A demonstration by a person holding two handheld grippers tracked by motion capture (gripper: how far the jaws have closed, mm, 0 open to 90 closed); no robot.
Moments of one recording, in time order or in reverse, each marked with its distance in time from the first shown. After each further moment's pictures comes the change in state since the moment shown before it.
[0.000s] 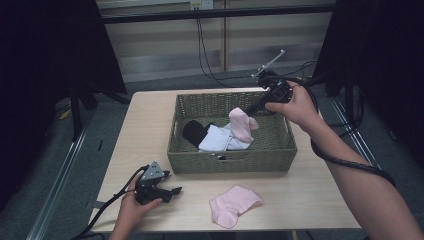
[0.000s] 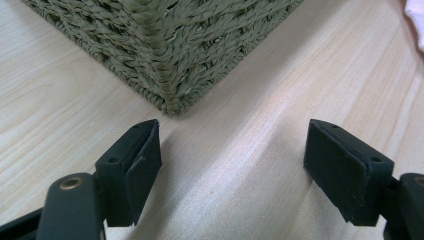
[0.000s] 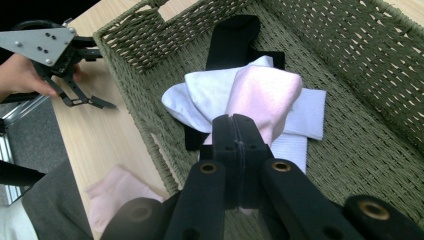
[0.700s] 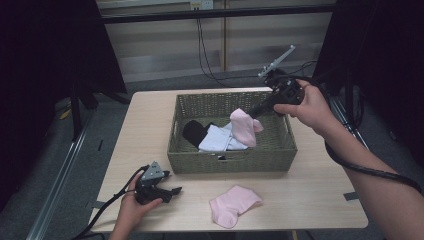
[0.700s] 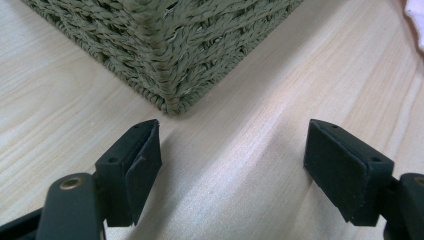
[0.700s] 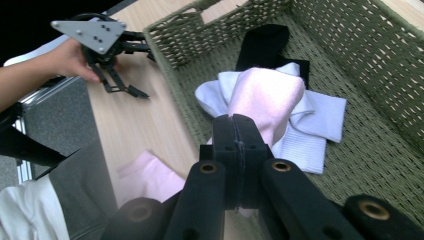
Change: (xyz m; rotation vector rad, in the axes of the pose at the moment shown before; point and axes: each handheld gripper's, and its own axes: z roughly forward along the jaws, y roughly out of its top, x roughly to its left) left arm 0.000 0.000 0.000 0.000 0.000 0.001; right arm 0.031 -0.008 -0.033 -0.029 0.049 -0.095
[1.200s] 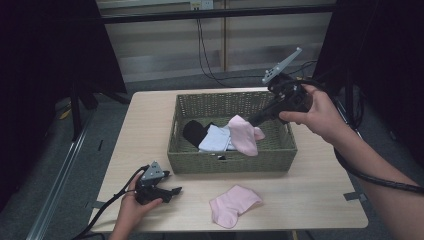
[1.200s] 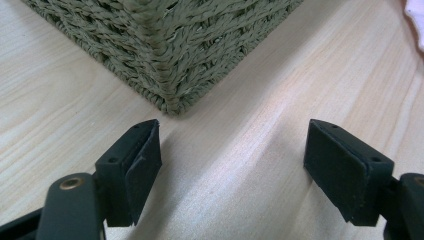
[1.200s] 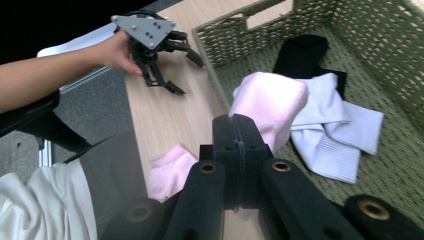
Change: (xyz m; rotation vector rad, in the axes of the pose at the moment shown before) left arm 0.000 0.000 0.000 0.000 0.000 0.000; right arm 0.033 -0.007 -0.013 -0.026 0.081 -0.078
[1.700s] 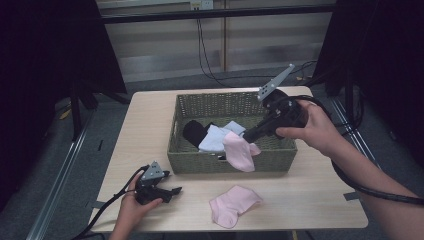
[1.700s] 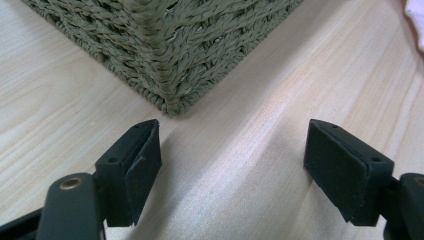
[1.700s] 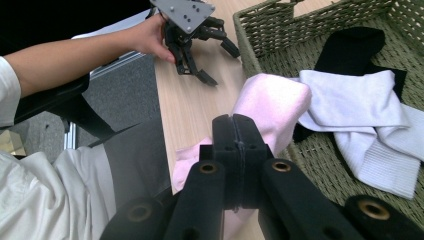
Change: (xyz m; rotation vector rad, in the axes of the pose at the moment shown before) left arm 0.000 0.000 0.000 0.001 -0.002 -0.005; right arm 0.018 -0.013 0.021 0.010 0.086 -0.054
